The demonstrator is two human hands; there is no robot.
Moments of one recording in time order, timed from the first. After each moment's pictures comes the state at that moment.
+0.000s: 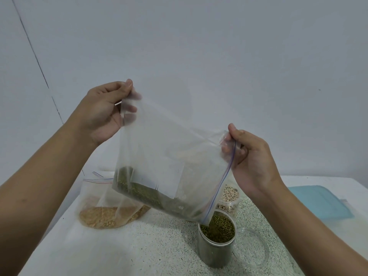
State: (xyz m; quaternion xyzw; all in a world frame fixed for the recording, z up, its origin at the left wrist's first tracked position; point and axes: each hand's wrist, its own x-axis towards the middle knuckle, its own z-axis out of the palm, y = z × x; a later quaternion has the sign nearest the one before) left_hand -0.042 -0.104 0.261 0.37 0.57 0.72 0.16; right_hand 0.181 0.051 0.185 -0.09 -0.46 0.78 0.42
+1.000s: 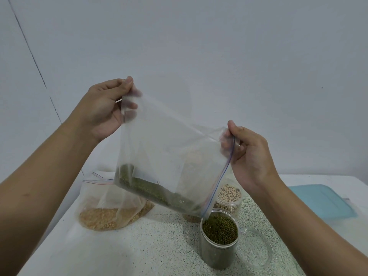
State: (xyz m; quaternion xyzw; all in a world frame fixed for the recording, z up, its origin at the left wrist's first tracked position) left_hand -0.052 -0.097 0.264 0.37 0.57 0.71 0.17; right_hand 0.166 0.062 0.183 -0.11 -0.45 0.77 0.44
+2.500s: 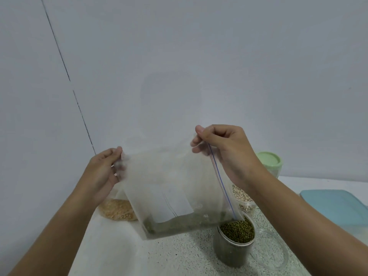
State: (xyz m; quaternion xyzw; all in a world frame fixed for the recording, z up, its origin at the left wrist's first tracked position) left_hand -0.093 -0.168 0.121 0.17 0.61 0.75 0.20; right_hand 0.119 0.027 0.183 -0.07 -0.67 0.66 0.33
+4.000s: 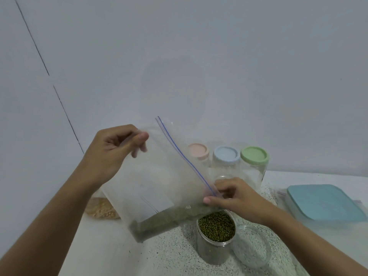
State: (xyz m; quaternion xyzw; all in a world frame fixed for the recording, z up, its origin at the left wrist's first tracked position) left_hand -0.016 -0.117 0.173 0.52 0.65 0.55 -0.02; right_hand 0.190 0.105 0.074 -0.07 -0.85 0.51 0.13
